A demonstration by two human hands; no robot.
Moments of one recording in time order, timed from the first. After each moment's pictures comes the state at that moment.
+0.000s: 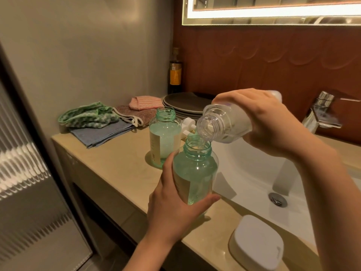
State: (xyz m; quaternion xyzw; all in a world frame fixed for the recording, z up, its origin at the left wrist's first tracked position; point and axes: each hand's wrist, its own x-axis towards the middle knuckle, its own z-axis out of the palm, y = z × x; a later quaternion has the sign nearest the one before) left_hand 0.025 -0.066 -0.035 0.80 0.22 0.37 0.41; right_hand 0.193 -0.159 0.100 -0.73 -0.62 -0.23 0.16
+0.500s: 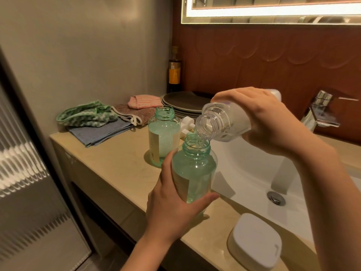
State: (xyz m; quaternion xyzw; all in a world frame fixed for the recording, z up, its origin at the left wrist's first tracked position) left_hand 0.025 -0.067 -0.035 0.80 0.23 0.37 0.42; right_hand 0.192 -0.159 0.102 -0.73 -0.63 -0.23 0.16
